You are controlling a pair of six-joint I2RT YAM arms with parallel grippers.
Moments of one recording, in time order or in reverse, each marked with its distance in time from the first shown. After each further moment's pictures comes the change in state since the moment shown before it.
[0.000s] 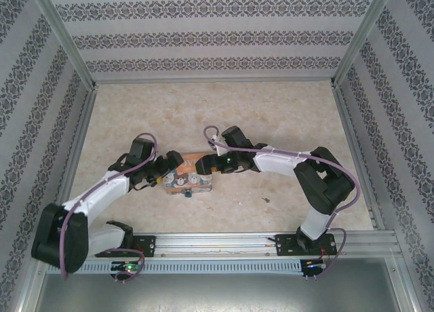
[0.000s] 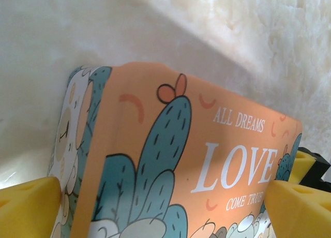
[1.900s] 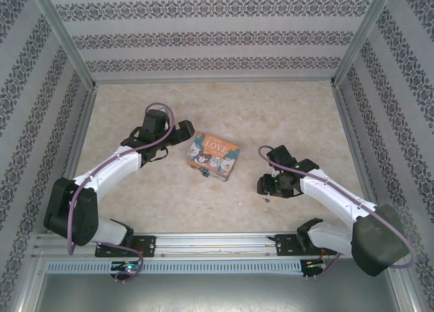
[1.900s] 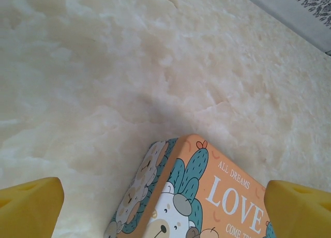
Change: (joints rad) left arm -0.068 0.188 0.315 0.109 -0.261 0.186; right arm -0.215 -0.580 -0.317 -0.727 0.499 0.031
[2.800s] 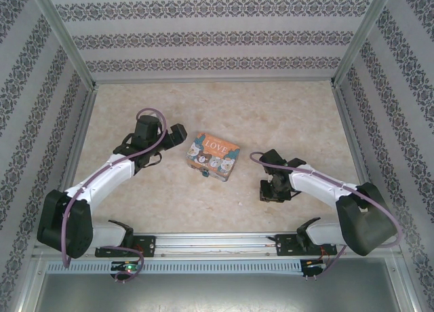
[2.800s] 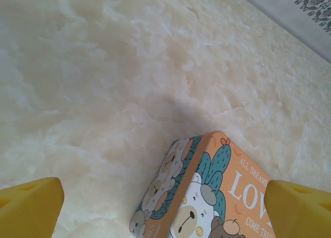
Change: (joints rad) left arm 0.035 -0.099 -0.093 0.000 -0.026 -0.005; right arm 0.035 0.164 -0.018 0.031 0.023 -0.006
